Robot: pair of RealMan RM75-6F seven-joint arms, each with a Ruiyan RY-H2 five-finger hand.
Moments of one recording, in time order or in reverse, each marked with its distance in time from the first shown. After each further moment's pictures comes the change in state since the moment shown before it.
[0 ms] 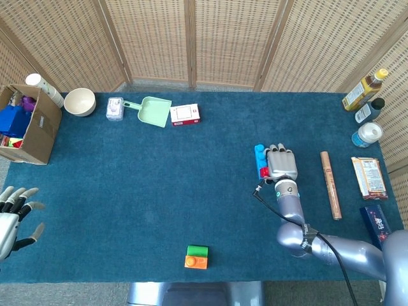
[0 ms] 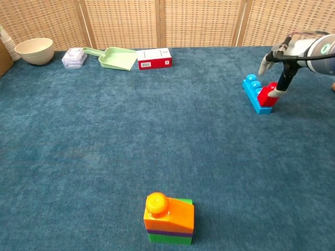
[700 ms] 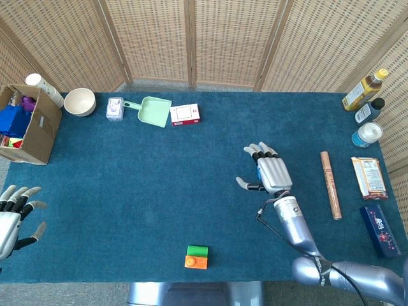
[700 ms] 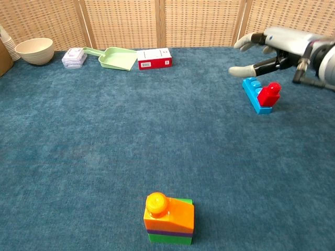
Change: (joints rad) left arm -0.008 0.008 -0.003 -0.020 0.004 -0.007 0.013; right arm -0.211 -0.016 -0.068 -0.100 -0.658 0.067 0.484
